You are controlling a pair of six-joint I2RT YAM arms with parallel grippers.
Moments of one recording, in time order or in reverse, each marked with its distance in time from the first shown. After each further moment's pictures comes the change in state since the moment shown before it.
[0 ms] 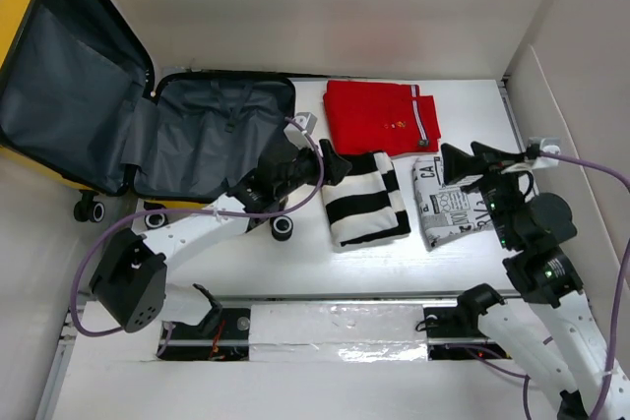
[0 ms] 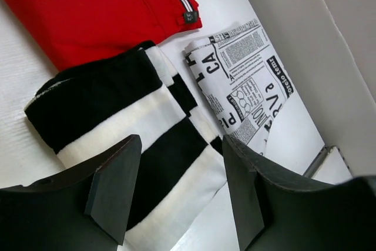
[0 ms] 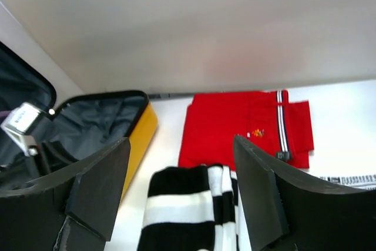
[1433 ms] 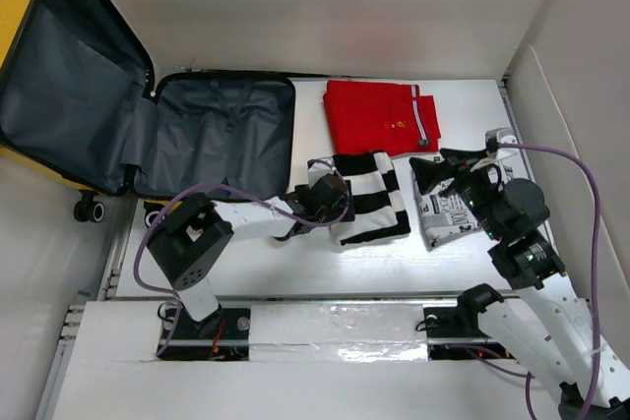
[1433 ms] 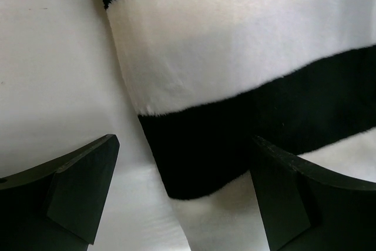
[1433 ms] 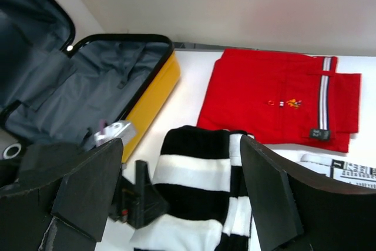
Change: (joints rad) left arm -0.198 0.317 0.036 -0.306 -0.383 -0.221; right arm 0.000 0.105 -0.063 0.014 -0.204 -0.016
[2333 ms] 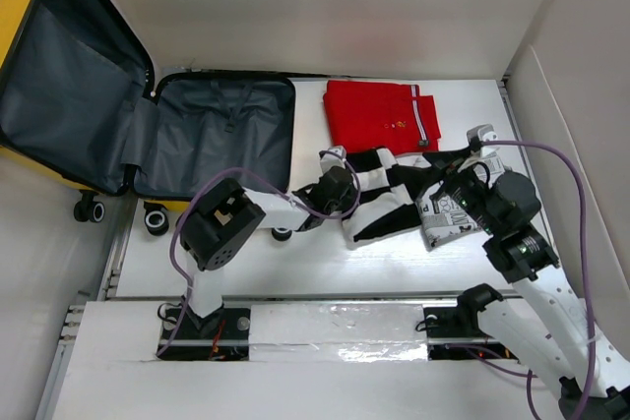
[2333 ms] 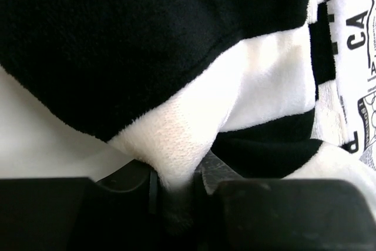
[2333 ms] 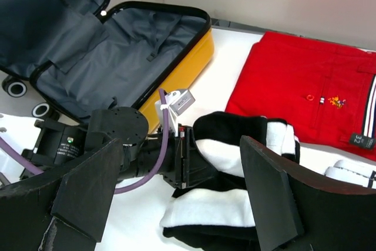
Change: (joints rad) left arm 0.044 0.241 0.073 0.398 0.089 -0.005; right arm 0.002 0.052 0.000 0.012 -0.187 -0.023
